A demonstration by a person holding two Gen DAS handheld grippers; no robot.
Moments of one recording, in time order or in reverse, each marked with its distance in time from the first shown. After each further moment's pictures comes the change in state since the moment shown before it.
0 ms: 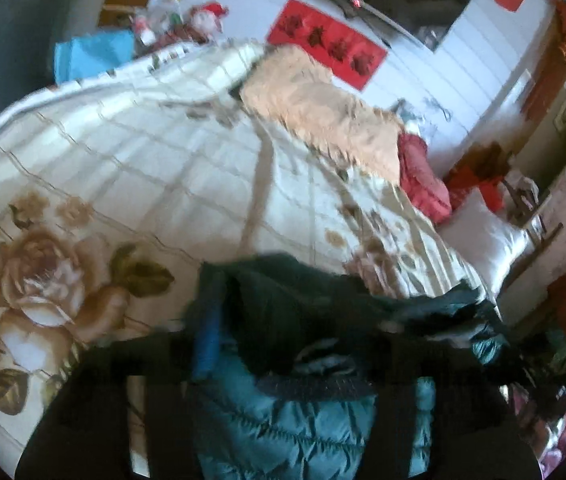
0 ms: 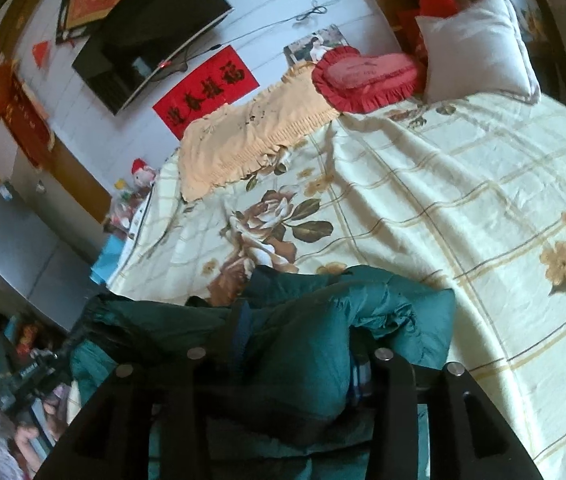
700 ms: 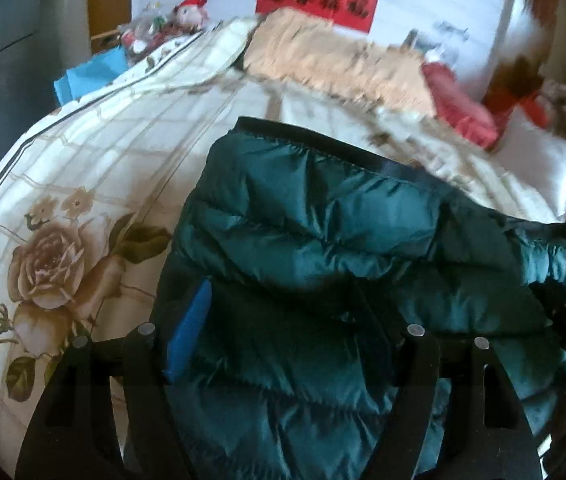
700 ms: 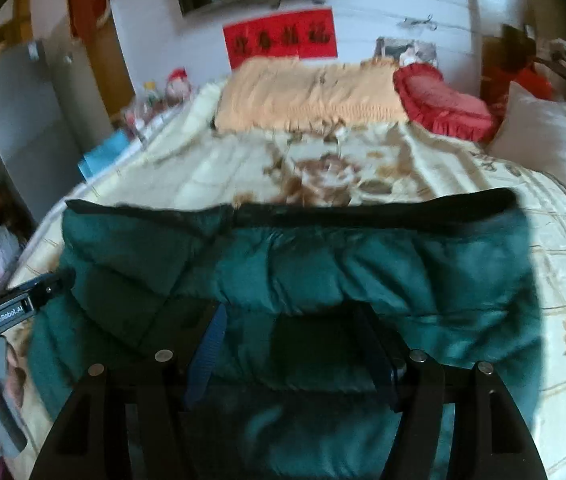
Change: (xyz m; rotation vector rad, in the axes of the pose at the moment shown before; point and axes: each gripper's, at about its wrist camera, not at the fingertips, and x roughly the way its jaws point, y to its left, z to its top) left arm 0.067 -0.045 -0.063 0.229 0.115 0.253; right arm 0.085 0.104 -0.058 -0.449 0.122 -0.168
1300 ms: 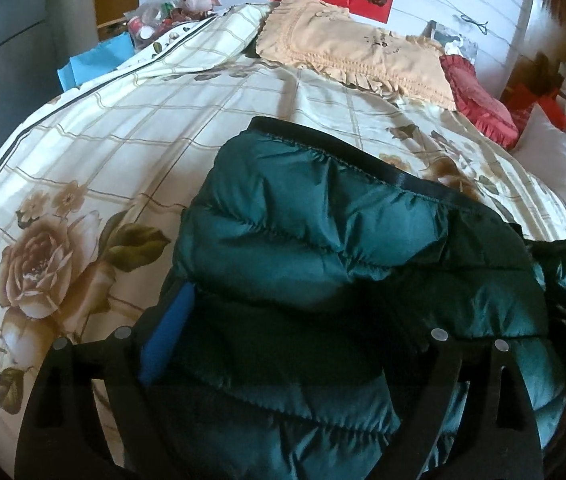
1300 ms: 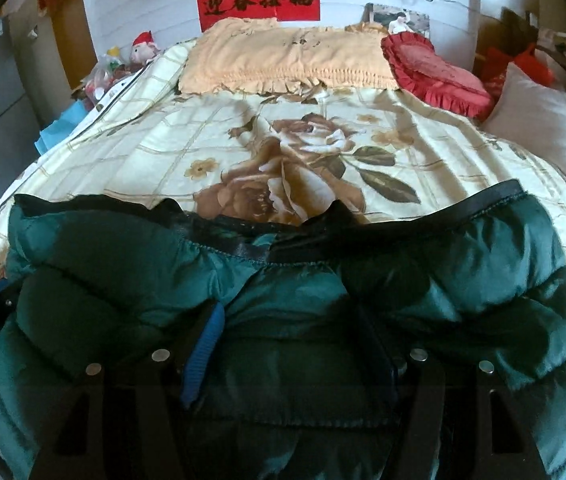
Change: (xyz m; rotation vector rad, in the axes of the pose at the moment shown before) left arm 0.029 0.008 0.008 -0.017 0.033 0.025; right arm 0.050 0.000 0.011 0.014 0.065 -0.093
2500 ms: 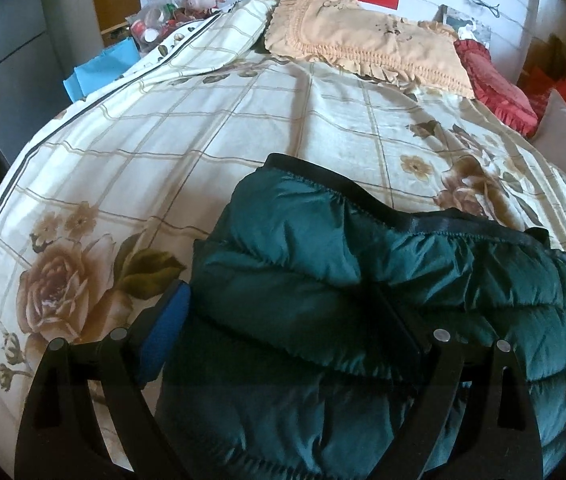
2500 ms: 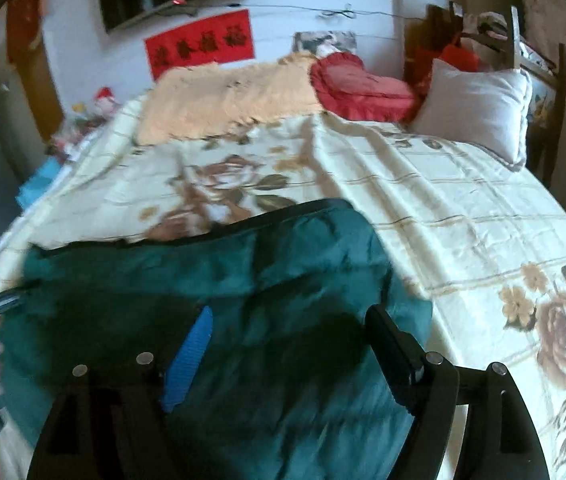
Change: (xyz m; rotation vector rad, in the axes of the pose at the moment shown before) left arm 0.012 -0.002 0.023 0.041 0.030 0.087; right arm -0.088 -0.077 -0.034 0.121 -0.101 -0.032
